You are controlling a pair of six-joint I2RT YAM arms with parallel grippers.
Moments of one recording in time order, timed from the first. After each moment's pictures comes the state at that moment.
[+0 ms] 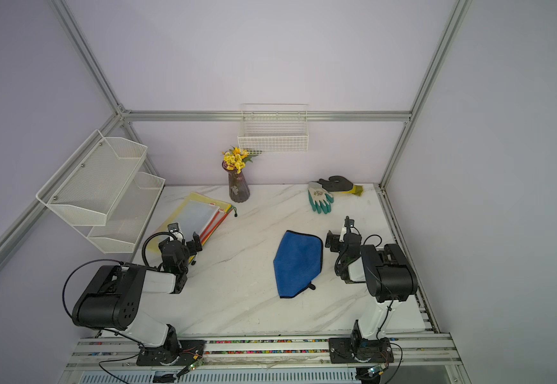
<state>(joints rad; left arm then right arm) -0.03 1.56 0.37 0.90 -0.36 -0.02 0.02 1.78 0.46 0.95 0.10 0.10</state>
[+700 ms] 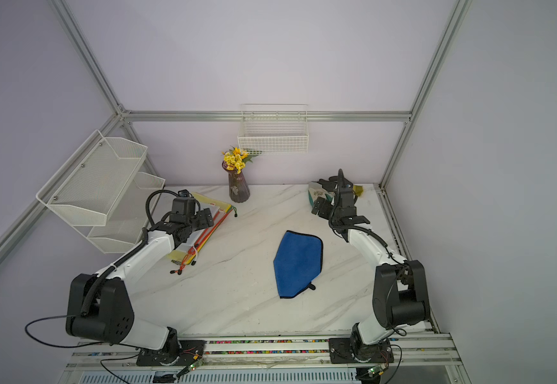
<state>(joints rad) -0.17 1.53 1.13 -0.40 -0.28 -0.39 0.17 1.59 1.14 -0.19 -0.05 0.49</state>
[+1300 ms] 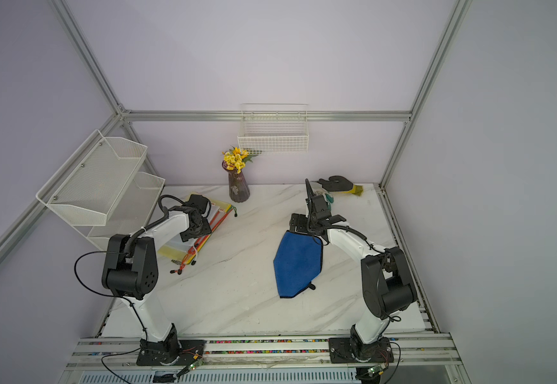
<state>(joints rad) -0.12 1.87 1.36 -0.71 -0.38 -0.54 0.34 1.68 1.19 -0.34 -0.09 0.44</state>
